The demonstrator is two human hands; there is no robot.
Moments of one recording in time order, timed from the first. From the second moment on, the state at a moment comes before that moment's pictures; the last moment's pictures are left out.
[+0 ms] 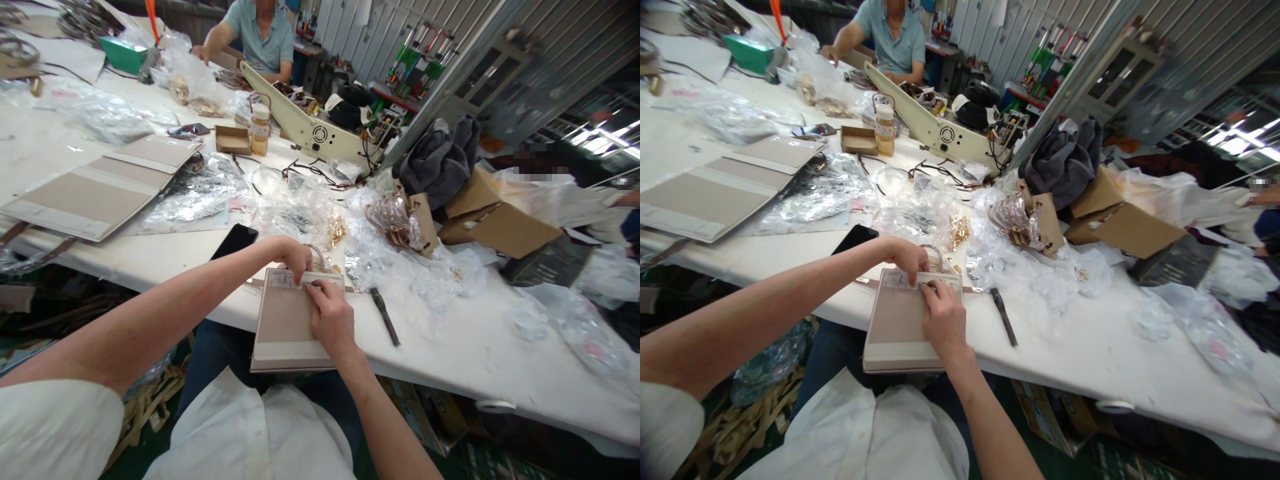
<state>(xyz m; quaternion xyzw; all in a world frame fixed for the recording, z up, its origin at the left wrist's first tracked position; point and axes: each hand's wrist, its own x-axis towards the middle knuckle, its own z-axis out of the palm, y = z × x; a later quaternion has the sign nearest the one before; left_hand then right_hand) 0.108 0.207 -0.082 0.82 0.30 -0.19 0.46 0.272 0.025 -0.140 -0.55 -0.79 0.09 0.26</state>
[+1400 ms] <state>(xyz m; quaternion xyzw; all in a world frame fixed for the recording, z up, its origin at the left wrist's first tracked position) 0.134 0.196 -0.070 0.85 0.33 -0.23 0.35 0.365 0.033 -0.088 -0.56 -0.50 0.18 0.64</state>
